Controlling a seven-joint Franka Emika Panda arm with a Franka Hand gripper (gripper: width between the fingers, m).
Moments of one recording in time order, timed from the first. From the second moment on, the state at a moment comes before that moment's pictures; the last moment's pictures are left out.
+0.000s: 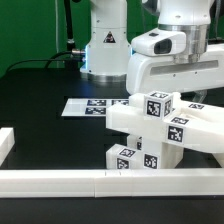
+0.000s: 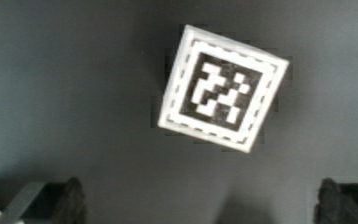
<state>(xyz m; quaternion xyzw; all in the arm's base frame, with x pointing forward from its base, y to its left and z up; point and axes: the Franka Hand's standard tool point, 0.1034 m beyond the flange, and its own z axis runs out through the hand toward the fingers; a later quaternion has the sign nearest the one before) 0.478 0.100 0.037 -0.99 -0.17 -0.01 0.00</state>
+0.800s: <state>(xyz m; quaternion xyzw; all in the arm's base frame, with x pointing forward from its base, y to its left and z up) 0.467 0.105 0.027 -0.99 -0.14 0.01 0.00</state>
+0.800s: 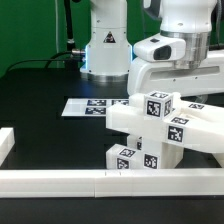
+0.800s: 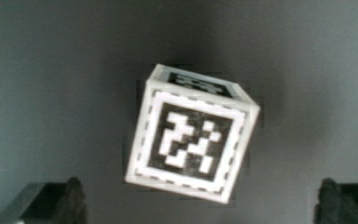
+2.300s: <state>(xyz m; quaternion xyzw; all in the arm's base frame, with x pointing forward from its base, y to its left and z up) 0.457 0.100 0.011 -0.99 -0.11 0.02 0.00</state>
